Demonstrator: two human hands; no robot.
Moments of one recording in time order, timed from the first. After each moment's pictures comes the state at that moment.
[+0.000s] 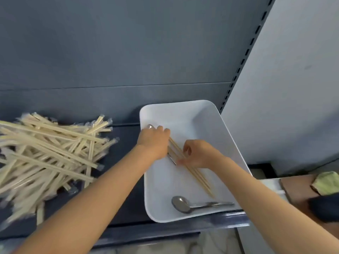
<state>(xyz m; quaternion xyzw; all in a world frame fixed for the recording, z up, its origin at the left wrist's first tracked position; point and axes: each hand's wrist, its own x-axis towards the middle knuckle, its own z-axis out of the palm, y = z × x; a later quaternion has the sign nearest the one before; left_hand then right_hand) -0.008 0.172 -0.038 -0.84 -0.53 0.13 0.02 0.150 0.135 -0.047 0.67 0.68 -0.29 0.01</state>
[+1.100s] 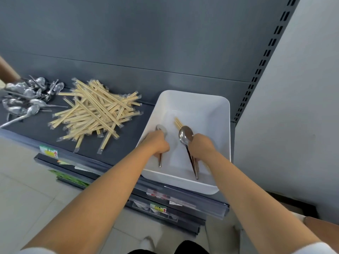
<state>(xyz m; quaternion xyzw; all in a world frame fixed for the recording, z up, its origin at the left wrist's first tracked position) 0.026 0.088 -0.043 -0.51 -0.80 0.00 -0.31 0.173 0.119 -0.054 0.61 0.73 -0.31 0.00</state>
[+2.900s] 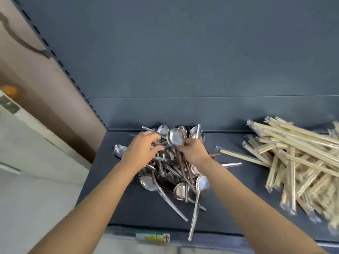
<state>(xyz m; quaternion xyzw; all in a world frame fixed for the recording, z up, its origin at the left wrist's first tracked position) -0.750 0.166 -0.048 -0.75 -0.63 -0.17 -0.14 -0.576 0.177 -0.057 0.65 0.53 -0.49 -0.25</state>
